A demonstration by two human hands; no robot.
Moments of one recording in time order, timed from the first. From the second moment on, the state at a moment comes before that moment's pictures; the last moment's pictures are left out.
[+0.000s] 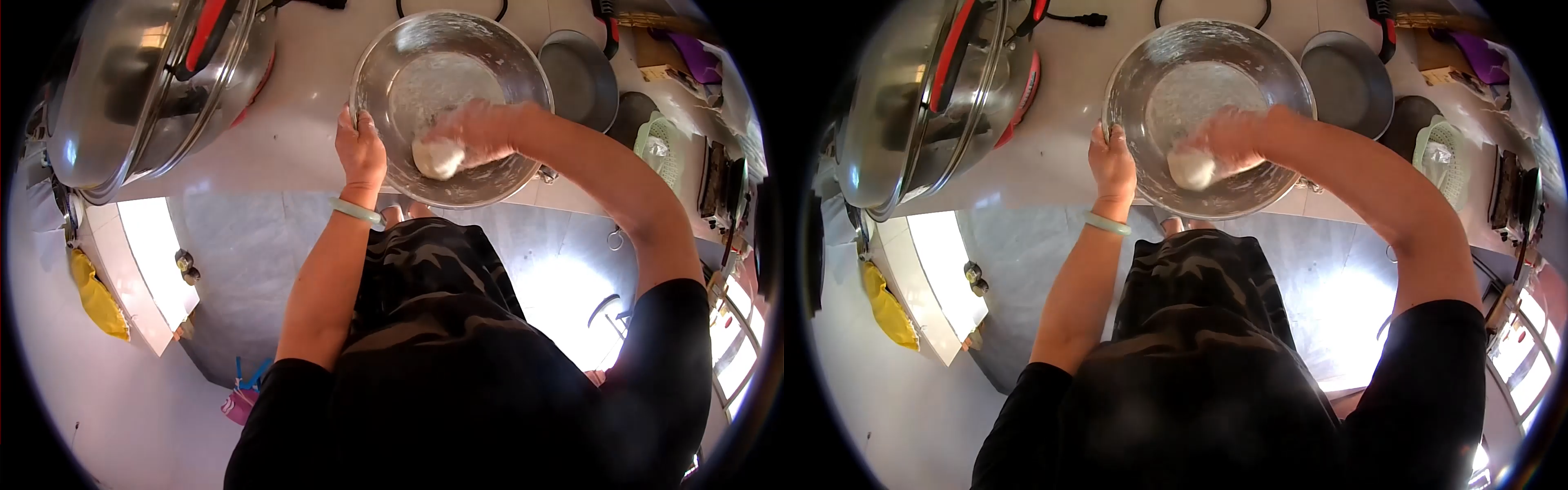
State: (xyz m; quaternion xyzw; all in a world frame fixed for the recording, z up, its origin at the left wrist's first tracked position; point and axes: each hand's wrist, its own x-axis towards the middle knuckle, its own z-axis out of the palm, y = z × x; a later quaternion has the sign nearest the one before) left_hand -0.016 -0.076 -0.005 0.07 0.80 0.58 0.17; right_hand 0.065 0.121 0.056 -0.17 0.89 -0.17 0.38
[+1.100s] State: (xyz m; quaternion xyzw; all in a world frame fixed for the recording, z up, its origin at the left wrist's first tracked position) left_hand -0.016 -0.077 -0.004 0.06 0.85 0.50 0.18; right_hand 0.023 0.160 0.097 0.04 0.90 -0.28 0.33
